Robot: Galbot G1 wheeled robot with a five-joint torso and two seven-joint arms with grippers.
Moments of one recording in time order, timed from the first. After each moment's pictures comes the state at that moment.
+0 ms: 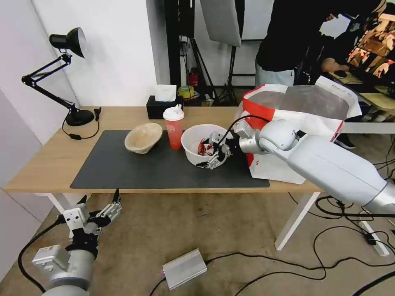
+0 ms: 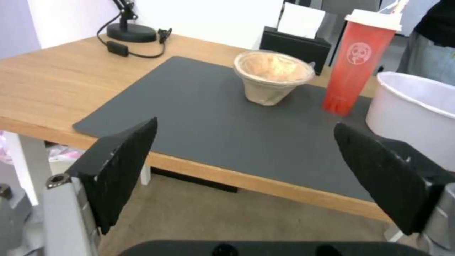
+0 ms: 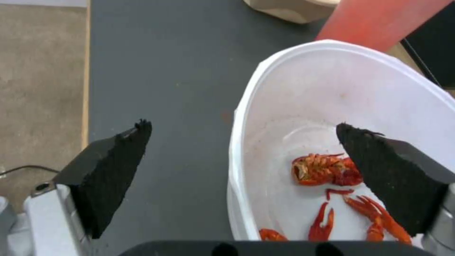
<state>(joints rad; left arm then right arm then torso) 1.80 -1.29 -0.66 -2.41 -0.47 0.17 -0.28 0.01 0.88 -0.64 1.43 0.58 -0.33 -0.70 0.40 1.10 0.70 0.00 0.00</state>
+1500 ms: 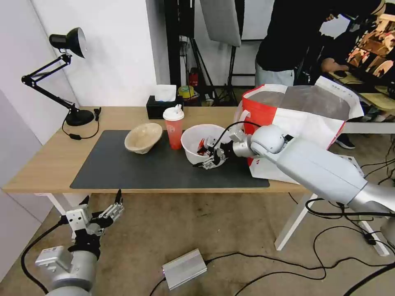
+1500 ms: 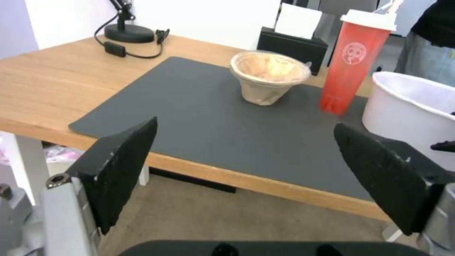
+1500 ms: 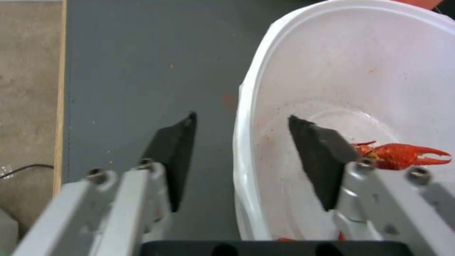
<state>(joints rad) 1.80 -1.29 -0.64 -2.41 -0.46 0.17 -0.29 0.00 0.94 -0.67 1.34 0.57 -0.34 -0.70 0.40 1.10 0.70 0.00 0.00</state>
